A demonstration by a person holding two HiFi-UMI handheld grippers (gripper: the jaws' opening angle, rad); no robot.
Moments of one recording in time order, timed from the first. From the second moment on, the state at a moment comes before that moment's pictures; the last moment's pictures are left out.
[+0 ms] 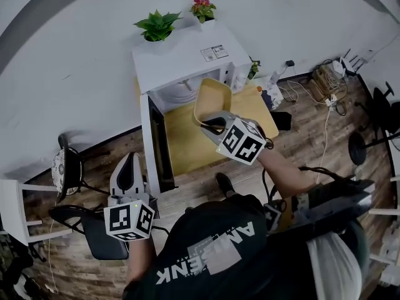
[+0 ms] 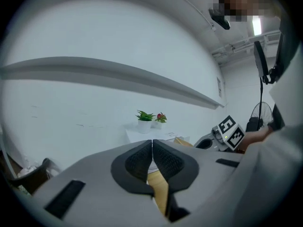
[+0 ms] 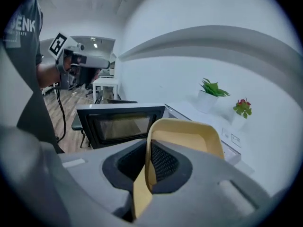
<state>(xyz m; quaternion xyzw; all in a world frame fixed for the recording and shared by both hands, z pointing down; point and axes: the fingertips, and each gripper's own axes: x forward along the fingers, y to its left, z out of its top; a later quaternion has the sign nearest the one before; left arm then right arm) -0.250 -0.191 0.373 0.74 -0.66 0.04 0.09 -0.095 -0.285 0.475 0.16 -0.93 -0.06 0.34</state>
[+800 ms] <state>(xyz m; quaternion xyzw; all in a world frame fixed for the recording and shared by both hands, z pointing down) -0.234 -0.208 0.339 0.77 -0.63 0.05 0.07 -0.070 -0.263 0.372 0.20 -0.94 -0.04 0.27</state>
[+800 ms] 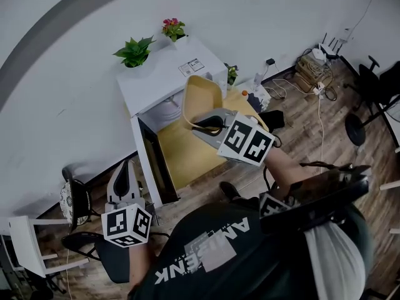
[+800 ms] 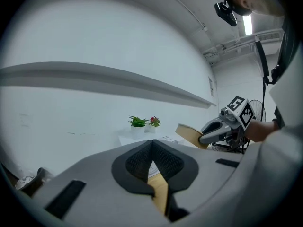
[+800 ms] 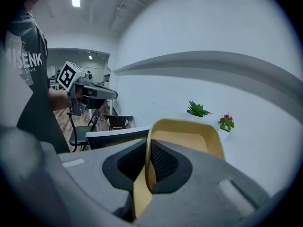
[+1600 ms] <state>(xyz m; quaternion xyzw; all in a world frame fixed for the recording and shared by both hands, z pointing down) -0.241 -0.222 0.341 0.76 -0.64 0.05 0.09 -0.071 -0.284 0.362 0.20 -0.94 -0.05 0.26</state>
